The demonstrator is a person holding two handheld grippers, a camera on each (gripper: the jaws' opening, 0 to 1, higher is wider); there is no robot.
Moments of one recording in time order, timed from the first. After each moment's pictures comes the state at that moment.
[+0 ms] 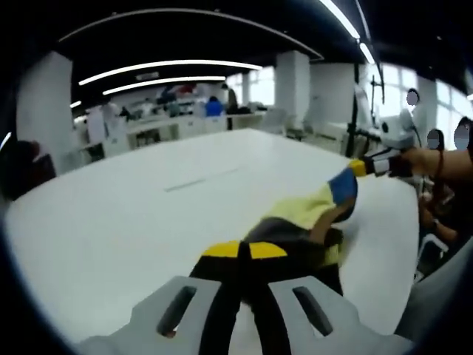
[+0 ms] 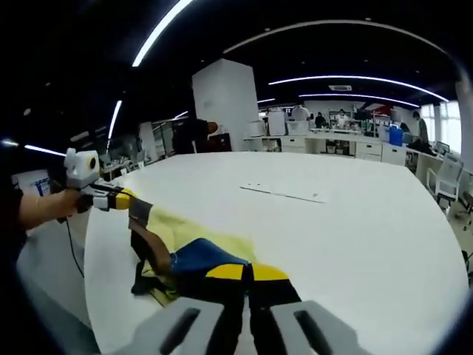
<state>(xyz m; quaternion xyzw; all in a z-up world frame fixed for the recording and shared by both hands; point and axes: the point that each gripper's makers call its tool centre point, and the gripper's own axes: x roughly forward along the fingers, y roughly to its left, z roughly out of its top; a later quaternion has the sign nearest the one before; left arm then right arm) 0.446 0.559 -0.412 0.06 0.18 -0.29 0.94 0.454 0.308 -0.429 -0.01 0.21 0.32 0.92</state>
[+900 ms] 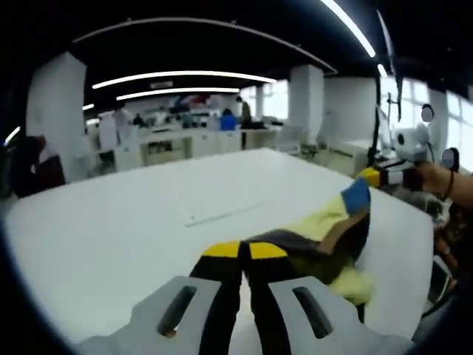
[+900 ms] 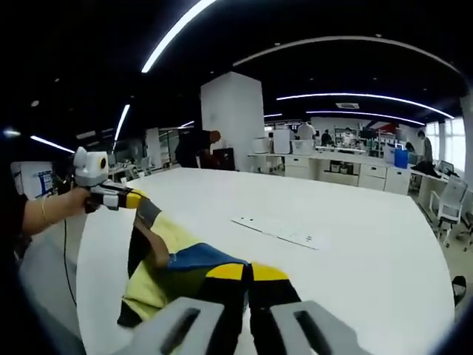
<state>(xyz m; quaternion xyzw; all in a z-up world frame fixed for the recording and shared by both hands) 0.541 0.561 -0.378 0.04 0.16 -0.26 0.95 0.541 0.310 -0.383 -0.01 0.17 0.32 0.93</state>
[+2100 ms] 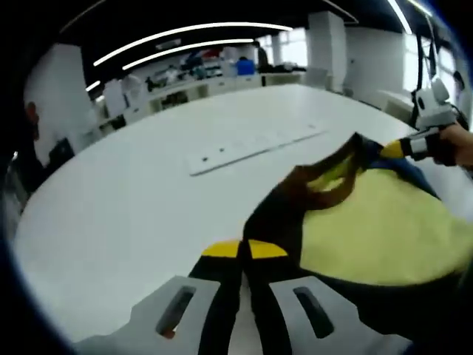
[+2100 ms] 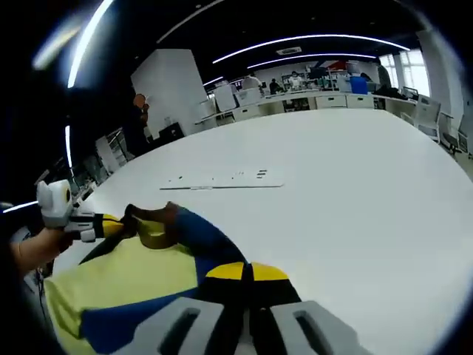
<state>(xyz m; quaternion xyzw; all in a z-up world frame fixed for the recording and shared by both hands) 0.649 0.566 -0.524 0.12 0.29 -0.19 0.93 0.645 0.300 -0.532 0.08 0.32 0.21 0.92</state>
